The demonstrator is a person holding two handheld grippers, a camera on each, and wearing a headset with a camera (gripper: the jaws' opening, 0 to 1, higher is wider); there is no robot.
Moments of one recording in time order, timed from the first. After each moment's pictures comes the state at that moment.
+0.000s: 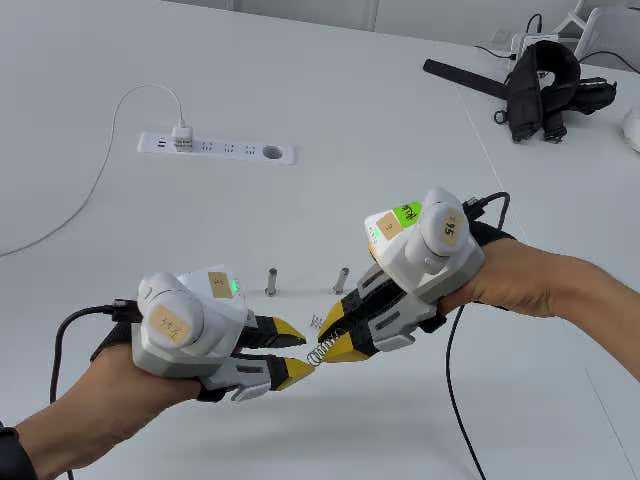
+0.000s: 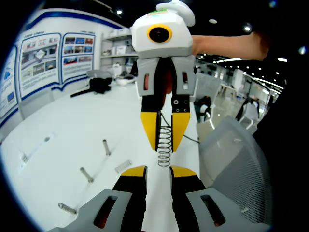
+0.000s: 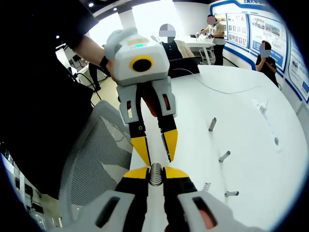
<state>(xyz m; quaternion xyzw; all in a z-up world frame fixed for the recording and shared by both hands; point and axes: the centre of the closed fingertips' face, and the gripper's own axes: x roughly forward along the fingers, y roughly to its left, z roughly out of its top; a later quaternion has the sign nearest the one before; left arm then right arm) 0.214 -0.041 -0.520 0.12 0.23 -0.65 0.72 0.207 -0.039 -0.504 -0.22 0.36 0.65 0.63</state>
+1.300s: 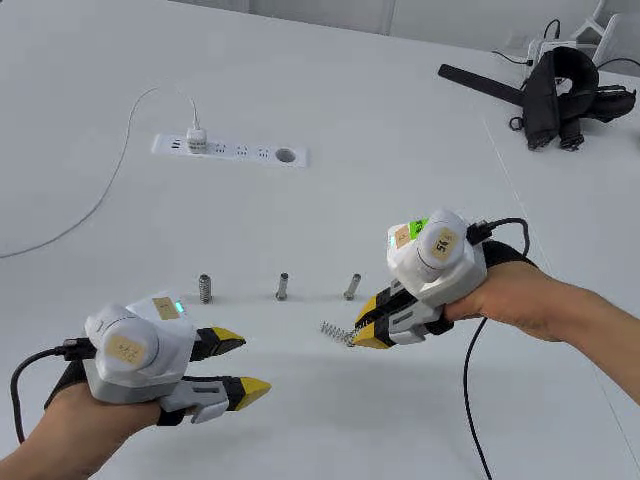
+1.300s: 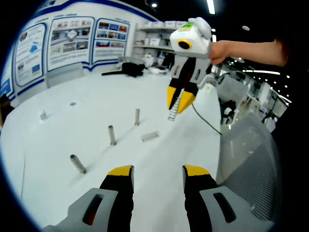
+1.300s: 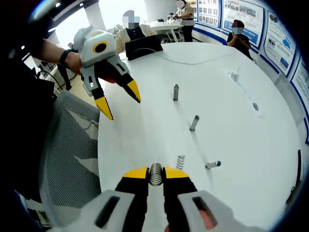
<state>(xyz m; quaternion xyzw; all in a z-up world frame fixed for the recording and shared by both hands) 0.241 0.024 -0.565 0.08 0.29 -0.54 0.79 0.260 -0.087 -0.553 -0.25 0.43 0.53 0.69</state>
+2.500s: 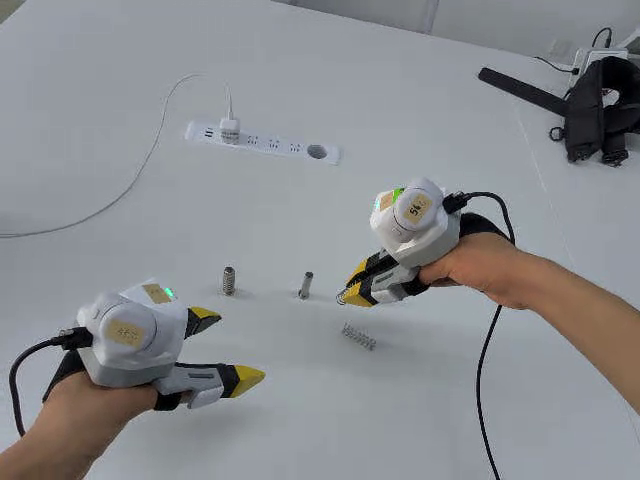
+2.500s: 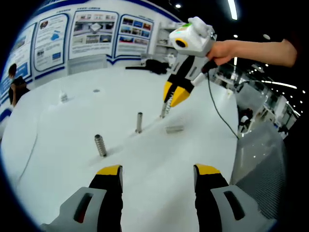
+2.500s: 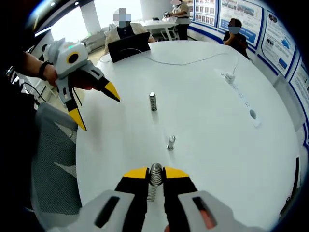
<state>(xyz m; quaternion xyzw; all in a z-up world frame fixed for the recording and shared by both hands) 0.267 0.061 -0.584 0.05 0.32 -0.46 0.83 0.333 -0.057 -0.575 -0.26 0.43 0.51 0.70</state>
